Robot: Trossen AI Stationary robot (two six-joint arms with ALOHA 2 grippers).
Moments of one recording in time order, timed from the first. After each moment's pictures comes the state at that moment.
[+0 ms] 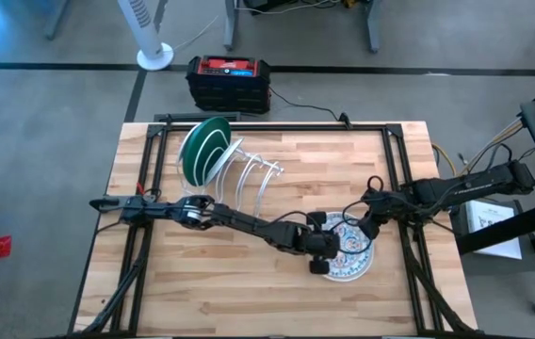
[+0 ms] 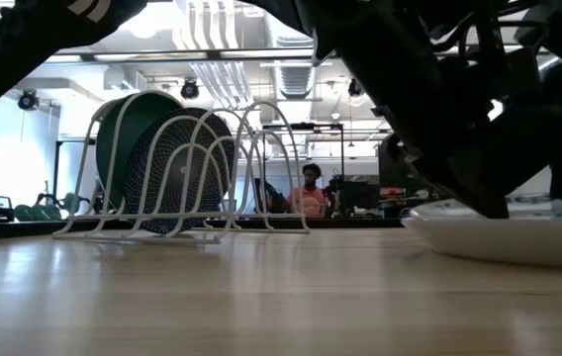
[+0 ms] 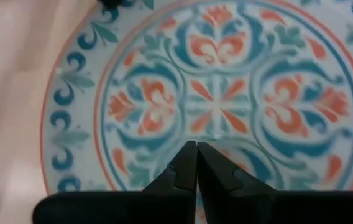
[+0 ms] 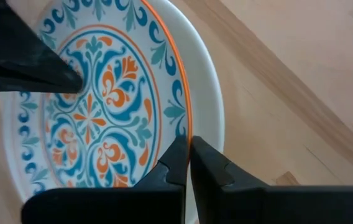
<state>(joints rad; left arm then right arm) -0.21 2.58 2.21 -0.50 -0.38 -0.03 0.17 0.66 0.35 -0.72 -0.02 0.91</state>
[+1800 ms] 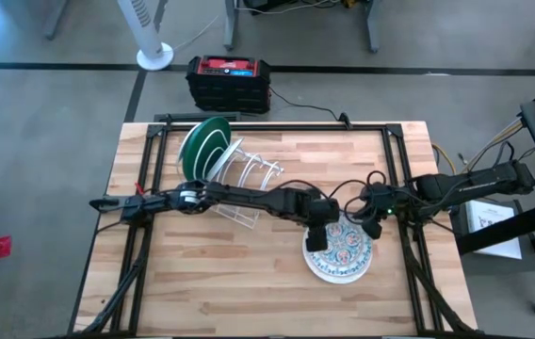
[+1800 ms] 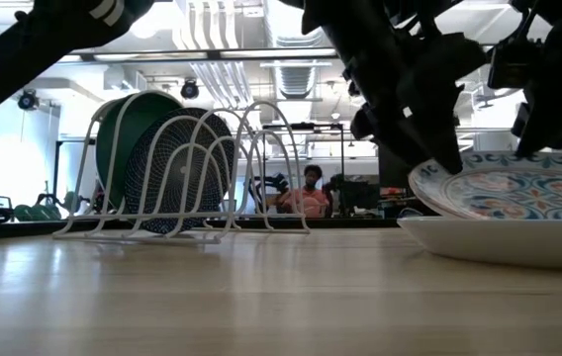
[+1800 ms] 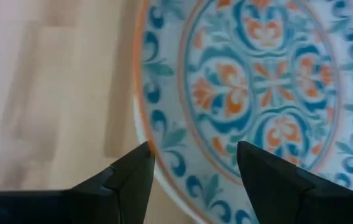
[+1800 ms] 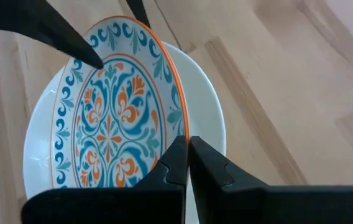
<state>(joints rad) -0.08 2.50 2.35 -0.84 -0.11 -0.12 0.17 0.66 0.47 -0.72 0.06 0.62</state>
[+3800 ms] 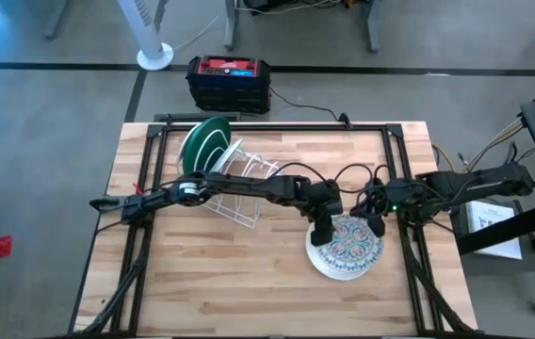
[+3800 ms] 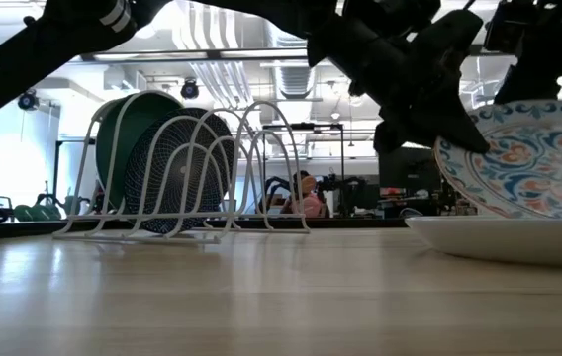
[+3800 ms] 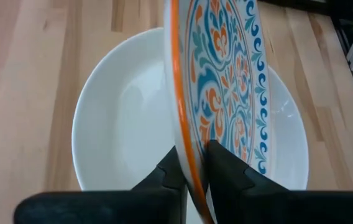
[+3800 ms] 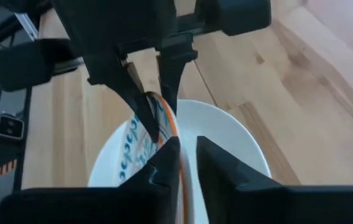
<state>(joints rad) 0.00 2.49 2.26 -0.62 0.22 -0.12 0.17 0.58 0.51 -0.62 0.07 0.57</state>
